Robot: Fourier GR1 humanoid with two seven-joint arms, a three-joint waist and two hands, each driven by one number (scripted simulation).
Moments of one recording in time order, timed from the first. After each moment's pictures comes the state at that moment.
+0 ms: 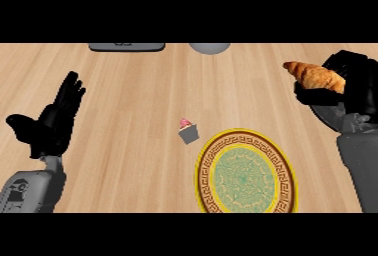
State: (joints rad) left arm -0.22 0.26 0.04 -1.47 0.08 0.11 0.07; right arm -0.48 -0.38 -0.01 -1.46 0.78 -0.22 0.56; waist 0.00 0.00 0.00
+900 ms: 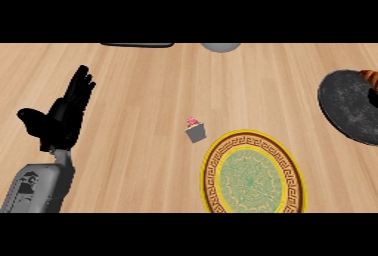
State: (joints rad) left arm -0.27 0.23 0.02 -1.46 0.06 0.10 0.07; right arm -0.67 -0.65 -0.32 -0.53 0.72 -0.50 -0.06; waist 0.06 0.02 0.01
